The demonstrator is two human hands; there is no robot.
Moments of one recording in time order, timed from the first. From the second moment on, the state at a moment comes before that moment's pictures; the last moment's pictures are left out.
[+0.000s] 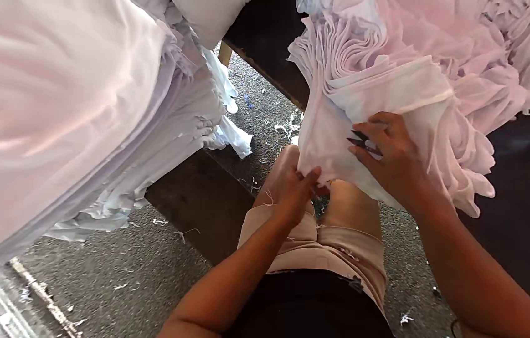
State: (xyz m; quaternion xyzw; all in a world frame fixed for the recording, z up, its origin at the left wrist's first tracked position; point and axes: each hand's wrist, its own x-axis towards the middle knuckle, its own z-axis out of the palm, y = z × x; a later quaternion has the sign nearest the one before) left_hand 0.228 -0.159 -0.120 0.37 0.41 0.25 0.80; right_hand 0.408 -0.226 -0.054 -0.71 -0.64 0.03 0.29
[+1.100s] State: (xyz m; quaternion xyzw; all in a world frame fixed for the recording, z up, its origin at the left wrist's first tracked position) left_hand 0.166 -0.201 -0.113 0.64 0.34 0.27 0.64; right_hand 0.330 -0.287 -0.110 -0.67 -0.70 -0.13 0.21
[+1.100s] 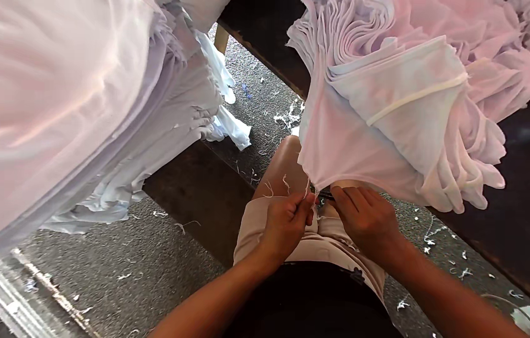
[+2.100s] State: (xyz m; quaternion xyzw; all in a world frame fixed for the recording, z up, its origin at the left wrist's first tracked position) left_hand 0.178 -0.172 -0.128 0.55 0.45 0.27 0.65; right_hand 0.337 -0.271 -0.120 -0.69 -0.69 -0.09 0.21
